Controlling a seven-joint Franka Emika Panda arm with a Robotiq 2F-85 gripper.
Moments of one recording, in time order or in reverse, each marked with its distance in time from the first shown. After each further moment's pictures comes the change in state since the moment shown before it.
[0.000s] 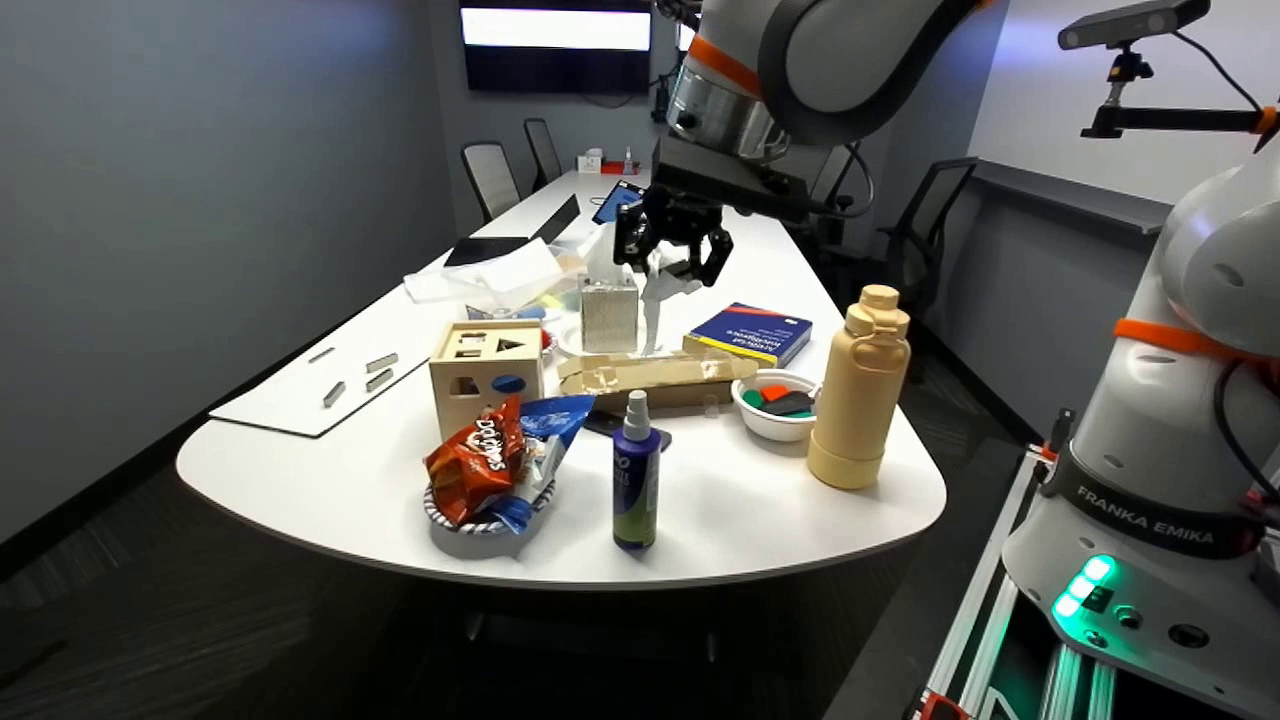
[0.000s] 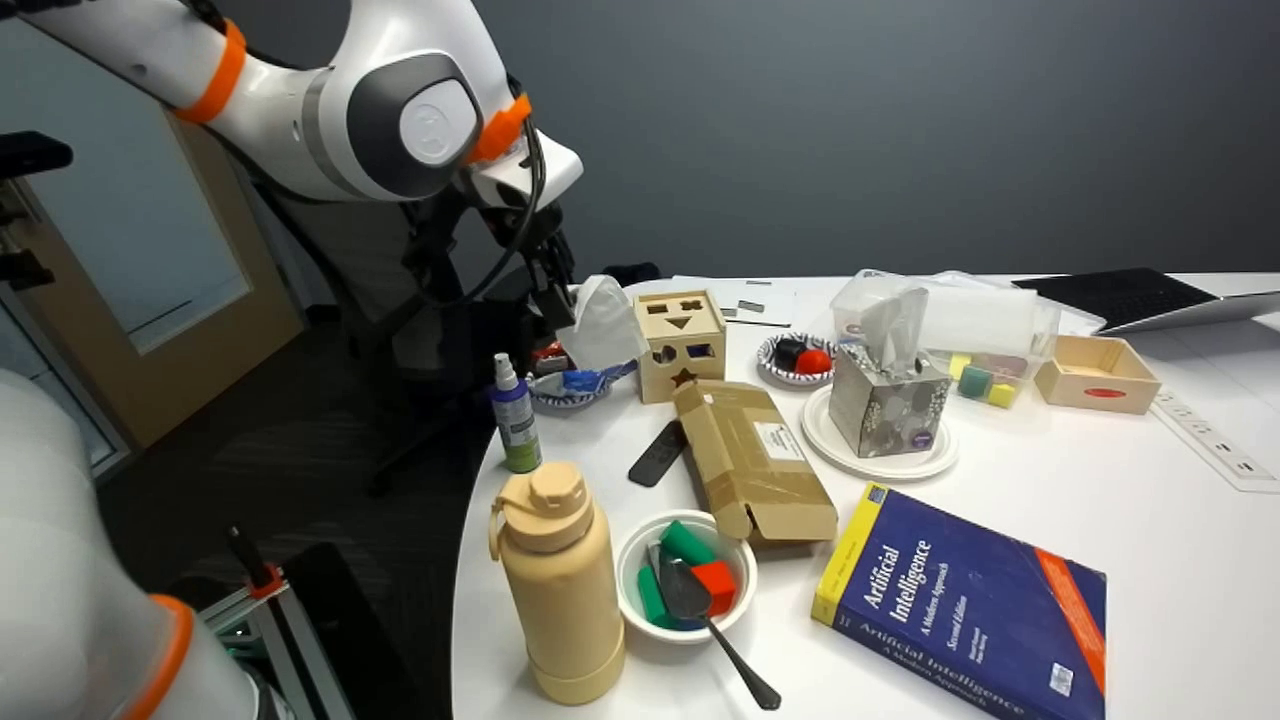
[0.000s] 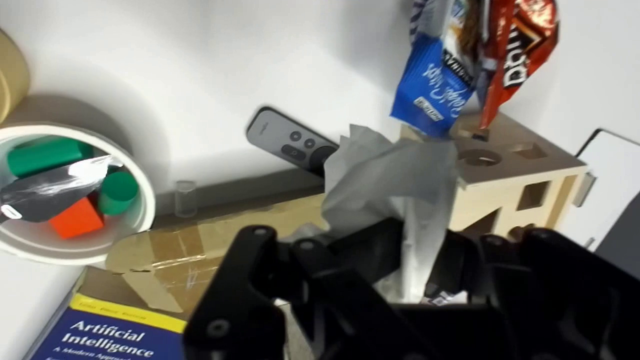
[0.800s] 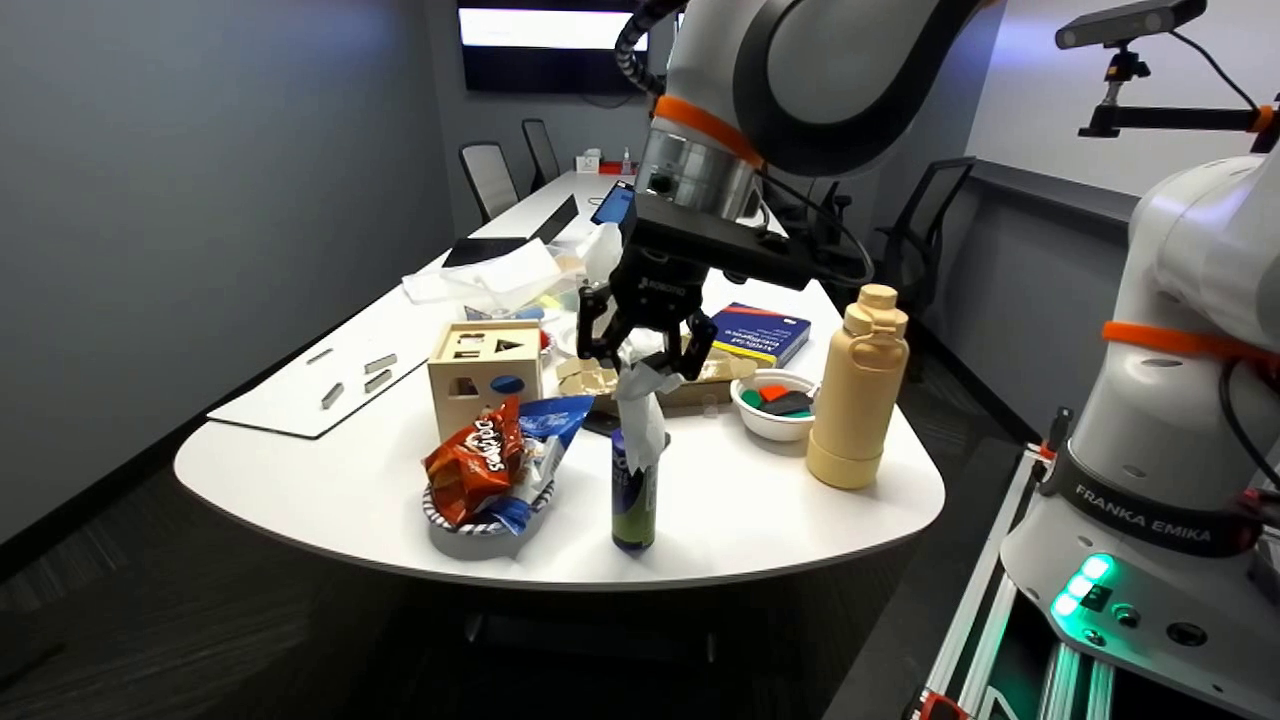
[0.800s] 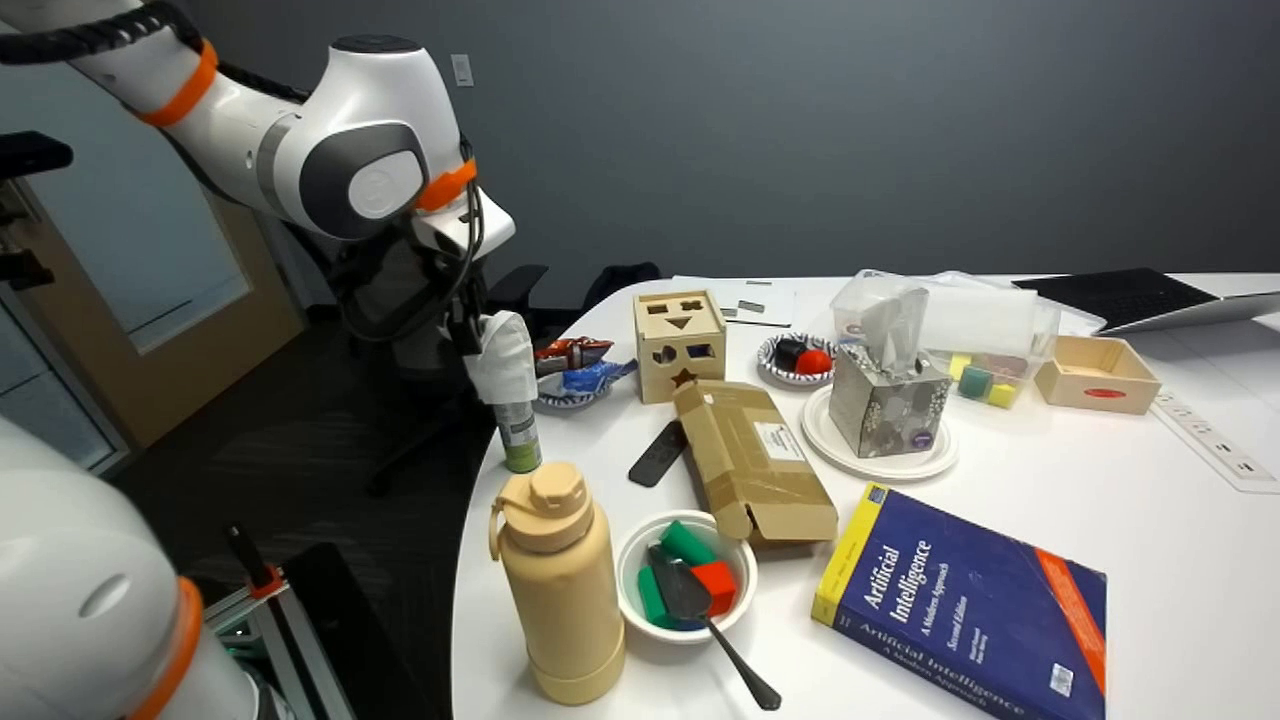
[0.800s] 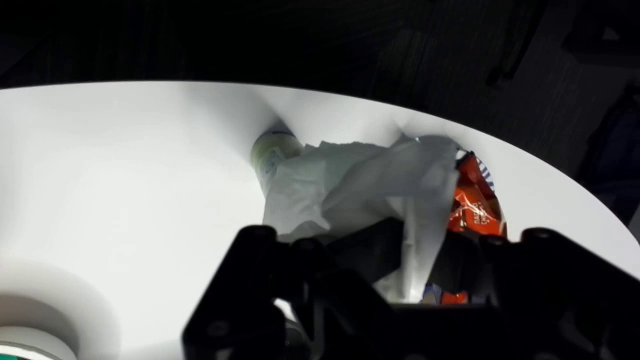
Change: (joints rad) arm 0.295 0.116 -0.042 -0.007 0.325 0.015 -0.101
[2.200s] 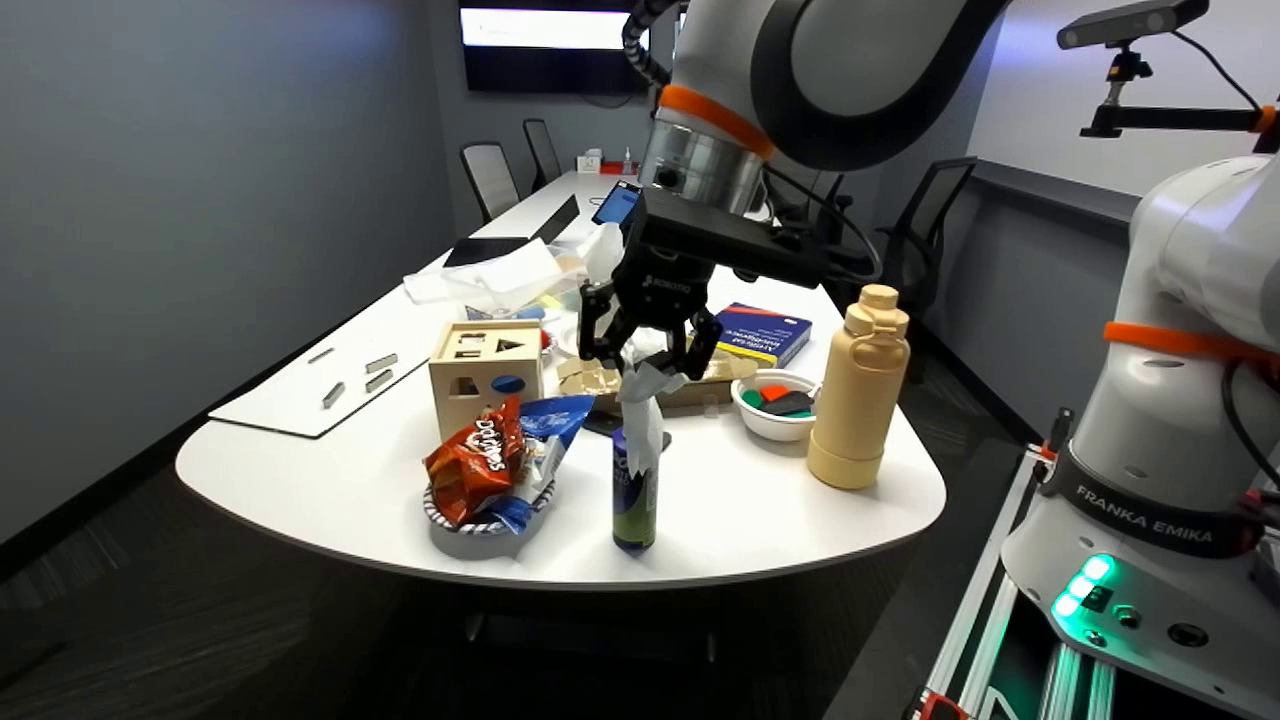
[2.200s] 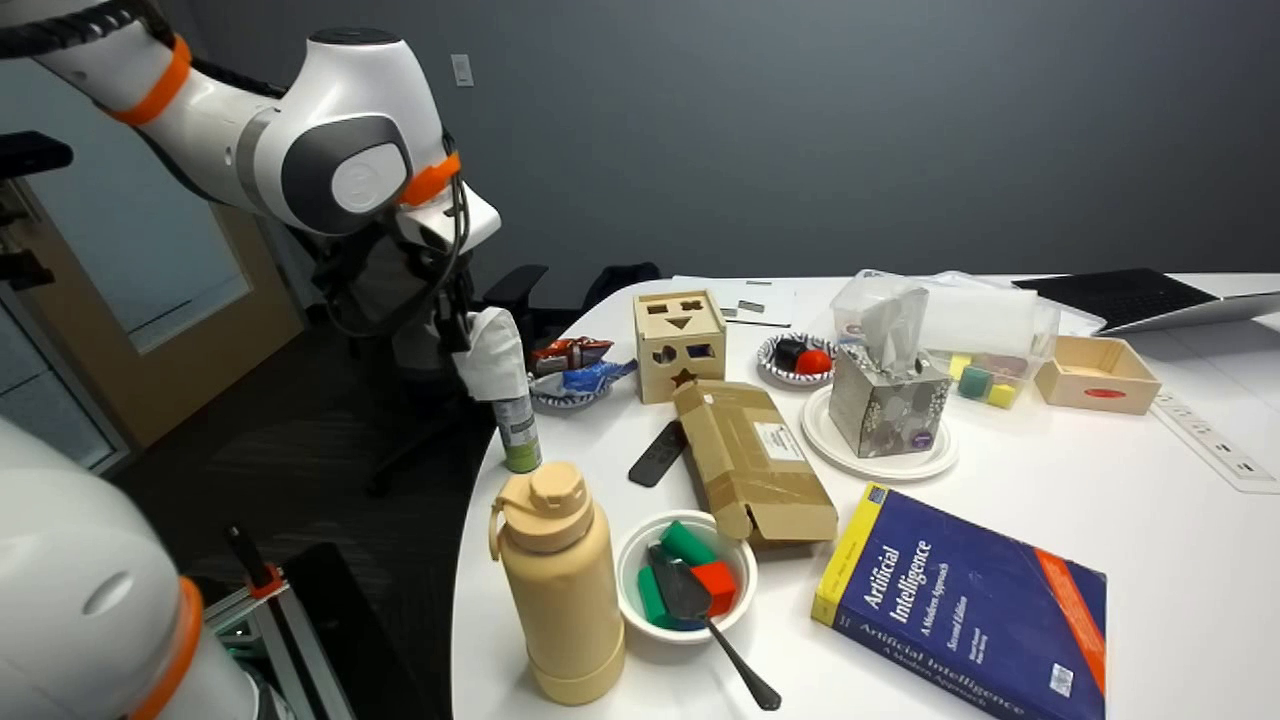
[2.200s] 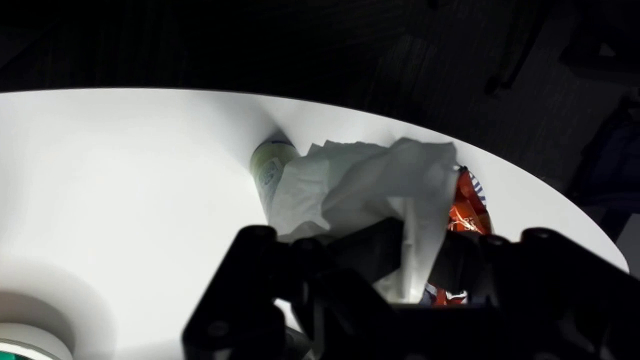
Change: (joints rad) arm 0.009 -0.030 0.026 -0.010 -0.005 -0.016 0.003
